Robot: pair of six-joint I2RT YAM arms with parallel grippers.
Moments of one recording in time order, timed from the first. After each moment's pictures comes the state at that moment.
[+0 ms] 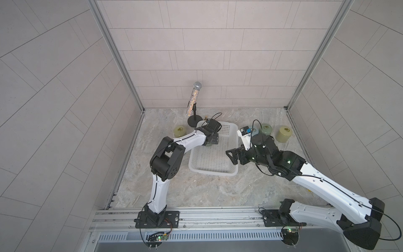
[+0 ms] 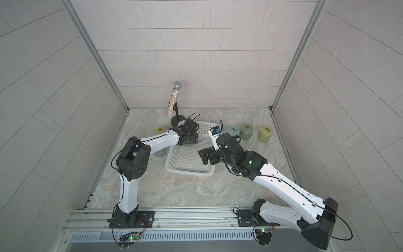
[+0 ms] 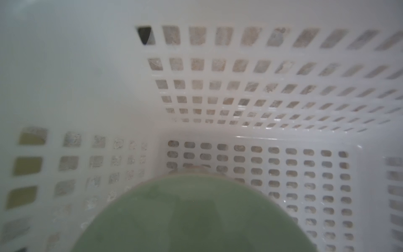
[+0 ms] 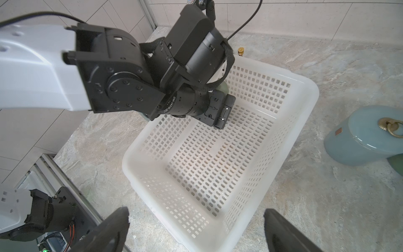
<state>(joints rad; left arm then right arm) -0.61 2.04 1.49 -0.50 -0.30 -0.45 0.78 1.06 1.07 -0.62 0.07 0.39</state>
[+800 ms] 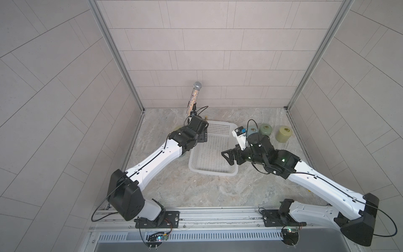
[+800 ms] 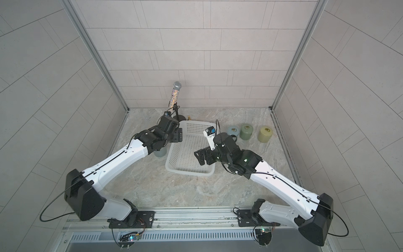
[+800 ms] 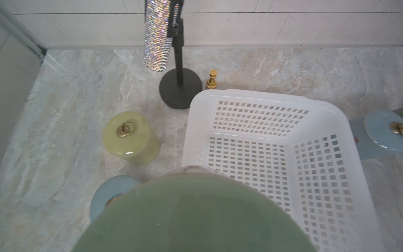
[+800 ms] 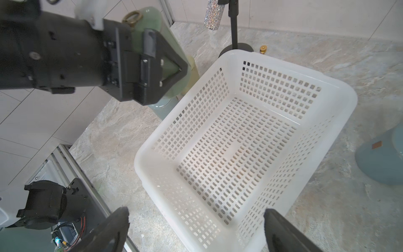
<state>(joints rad) -0.61 1.42 1.26 -0.67 -0.43 -0.45 0.78 1.12 1.06 -0.54 -0.03 0.37</state>
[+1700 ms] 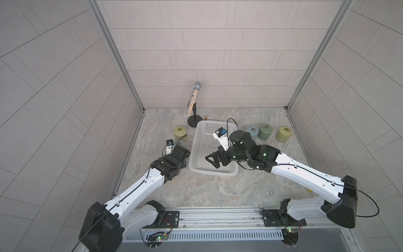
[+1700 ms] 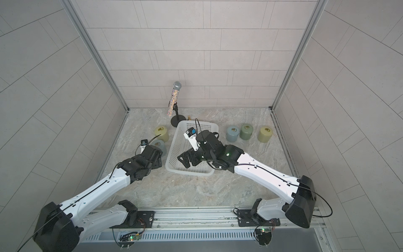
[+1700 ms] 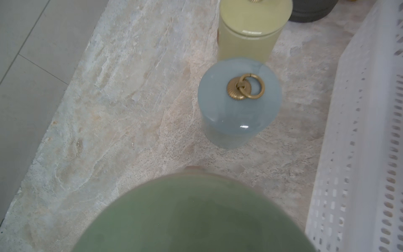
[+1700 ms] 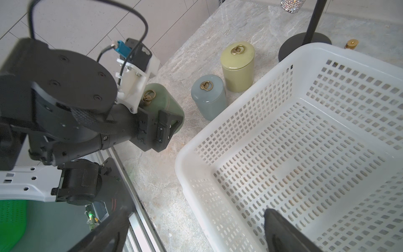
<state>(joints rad) -0.53 1.06 0.66 -0.65 -0.54 -0.62 0.88 1.31 1.20 -0.50 -0.14 0.34</state>
